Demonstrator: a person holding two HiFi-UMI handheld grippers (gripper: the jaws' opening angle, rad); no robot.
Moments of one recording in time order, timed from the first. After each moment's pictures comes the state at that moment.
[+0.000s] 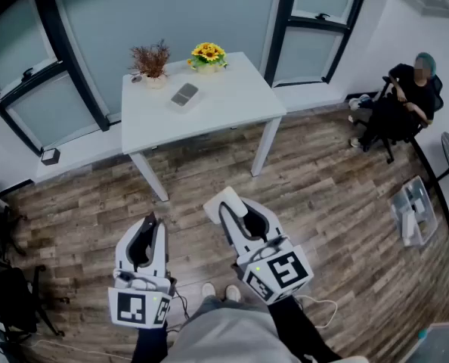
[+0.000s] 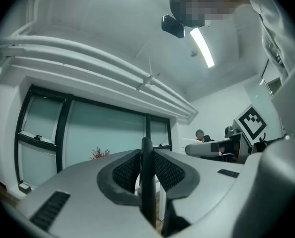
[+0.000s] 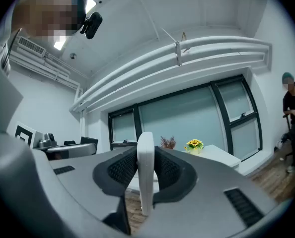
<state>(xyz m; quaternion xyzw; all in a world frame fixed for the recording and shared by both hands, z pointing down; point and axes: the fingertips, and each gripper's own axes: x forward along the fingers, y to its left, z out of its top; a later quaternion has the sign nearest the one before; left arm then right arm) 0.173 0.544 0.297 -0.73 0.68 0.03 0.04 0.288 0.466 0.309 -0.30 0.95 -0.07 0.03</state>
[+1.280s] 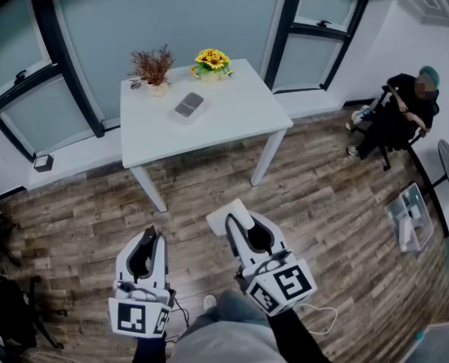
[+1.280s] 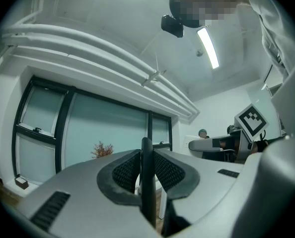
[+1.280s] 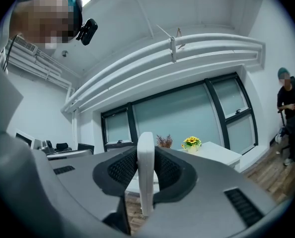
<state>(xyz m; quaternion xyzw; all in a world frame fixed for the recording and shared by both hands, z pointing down) 0.107 0.509 0.322 -0.74 0.67 0.04 0.01 0.241 0.429 0.324 -0.33 0.94 -0.09 0.04</state>
